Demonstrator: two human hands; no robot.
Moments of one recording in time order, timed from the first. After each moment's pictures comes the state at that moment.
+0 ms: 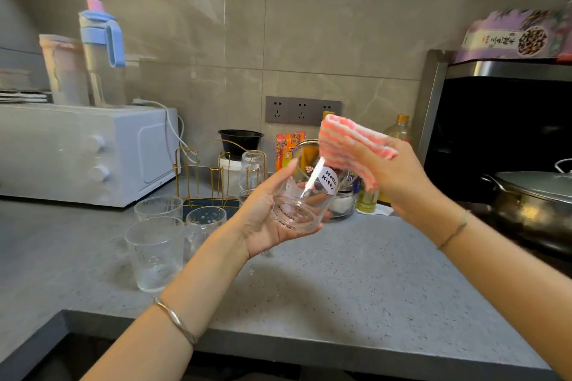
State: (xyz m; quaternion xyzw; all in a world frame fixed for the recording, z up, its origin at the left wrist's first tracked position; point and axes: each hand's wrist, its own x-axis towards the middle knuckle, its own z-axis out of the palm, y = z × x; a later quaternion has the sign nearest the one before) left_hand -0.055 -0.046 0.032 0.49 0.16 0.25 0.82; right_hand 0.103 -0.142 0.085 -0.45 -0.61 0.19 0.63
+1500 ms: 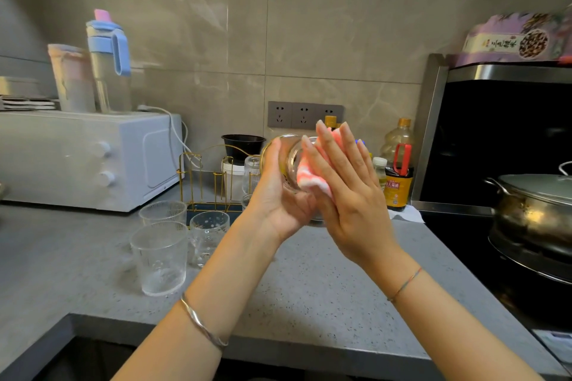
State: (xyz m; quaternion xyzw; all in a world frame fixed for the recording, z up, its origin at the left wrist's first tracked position) left_hand -0.043 -0.078 0.069 0.30 0.06 0.32 0.90; right_hand 0.067 -0.128 0.036 -0.47 -0.67 -0.42 0.39
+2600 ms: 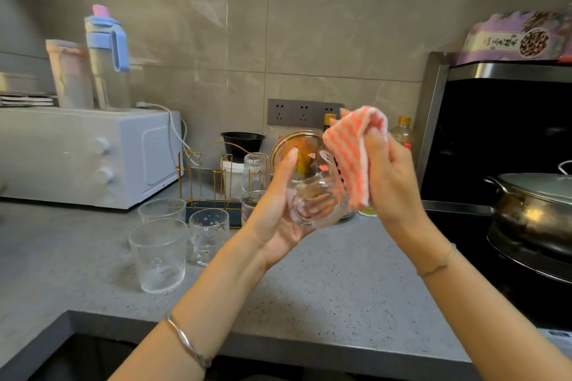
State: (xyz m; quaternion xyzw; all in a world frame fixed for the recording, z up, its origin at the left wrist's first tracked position) left_hand -0.050 -0.072 0.038 0.50 0.08 0.32 0.80; right_hand 0.071 -0.148 0.075 -0.43 -0.58 0.05 0.68
